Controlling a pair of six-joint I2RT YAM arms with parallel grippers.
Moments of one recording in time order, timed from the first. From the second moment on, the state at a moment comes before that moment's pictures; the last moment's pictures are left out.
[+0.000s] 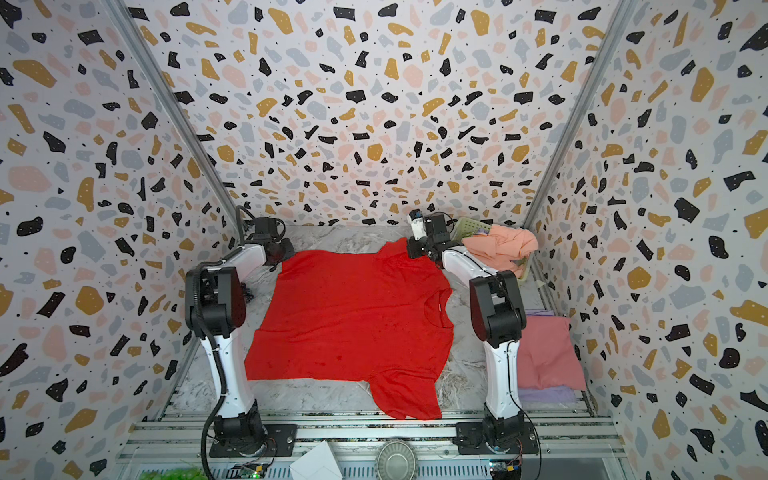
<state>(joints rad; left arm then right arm) 0.07 2.15 1.66 -0.31 -0.03 -0.33 0.32 2.06 1.65 -0.16 -0.28 -0.04</state>
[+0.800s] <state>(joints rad) 0.10 1.70 1.05 -0.04 -0.10 -0.20 0.31 1.70 1.25 -0.16 -0.30 -0.11</state>
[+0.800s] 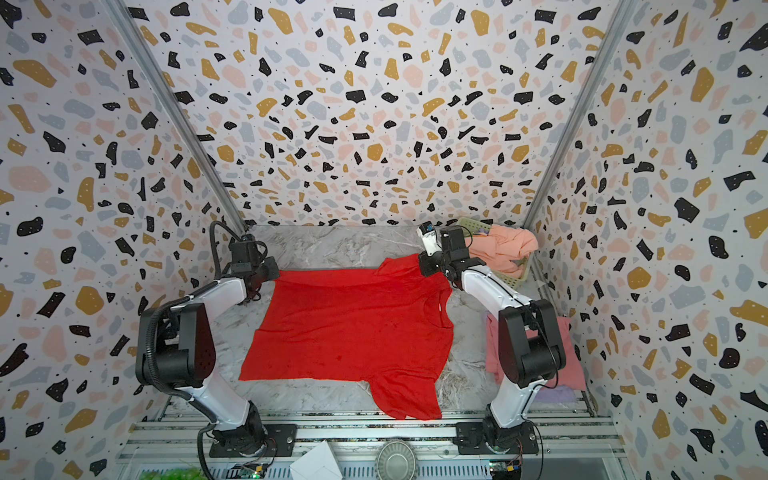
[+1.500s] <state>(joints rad) 0.11 1.30 0.83 -0.02 -0.29 -0.46 0.31 1.23 0.84 -0.12 -0.25 0.17</state>
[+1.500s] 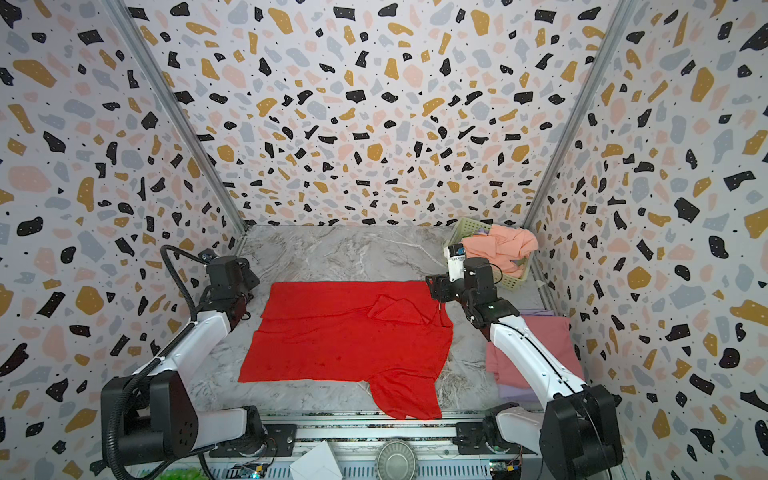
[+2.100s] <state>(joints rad) -0.04 1.18 0.68 -0.09 0.08 -0.50 0.59 1.77 1.06 -0.10 -0.14 0.08</state>
